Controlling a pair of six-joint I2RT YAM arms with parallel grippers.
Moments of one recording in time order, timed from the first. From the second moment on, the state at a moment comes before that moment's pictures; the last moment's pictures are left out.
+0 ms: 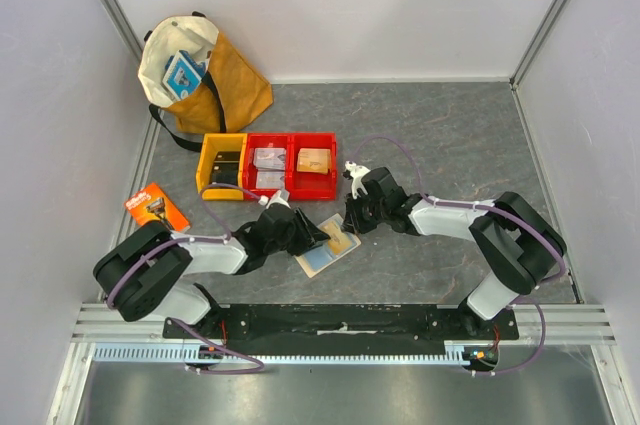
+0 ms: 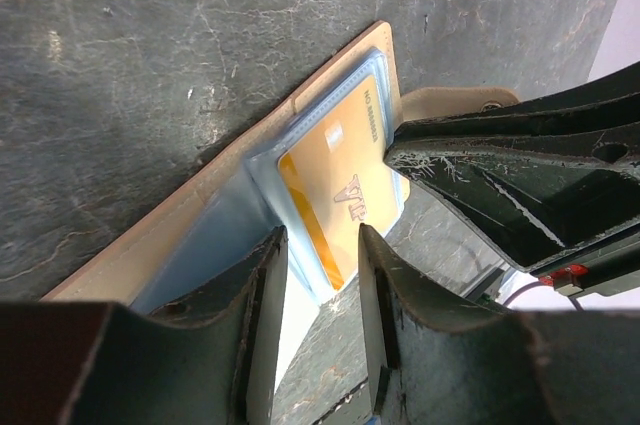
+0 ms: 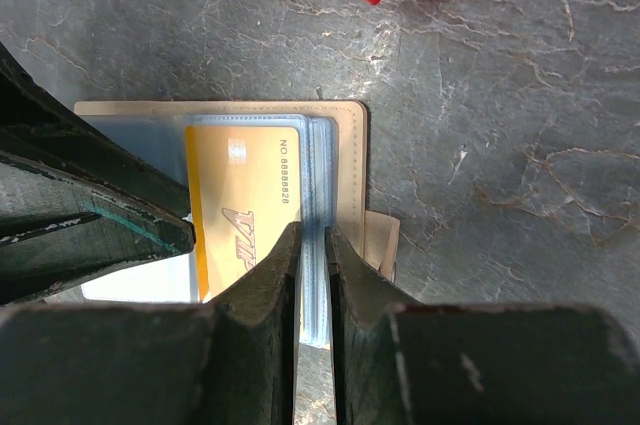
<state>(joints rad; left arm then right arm) -0.79 1.42 0.36 0.40 0.04 -1.22 0.71 1.63 0.74 0.07 -0.27 0.33</state>
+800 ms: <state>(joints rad) -0.78 1.47 0.34 0.48 0.06 -1.25 0.71 1.62 0.74 0.07 -0.26 0.33</state>
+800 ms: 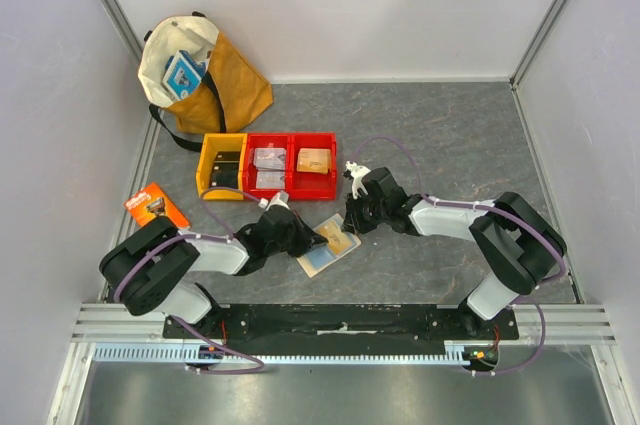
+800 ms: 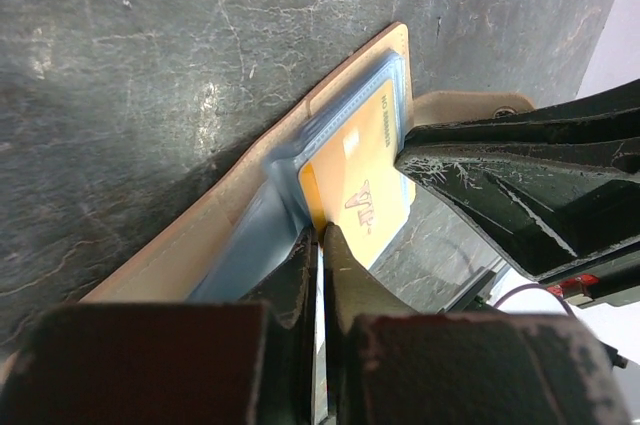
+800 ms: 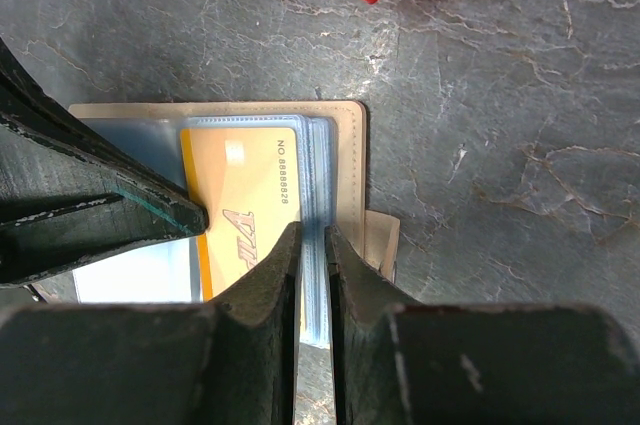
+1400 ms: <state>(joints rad) -0.79 1.39 0.30 0.41 0.06 -1.28 0.71 1.61 0.73 0.05 -0.27 0.35</state>
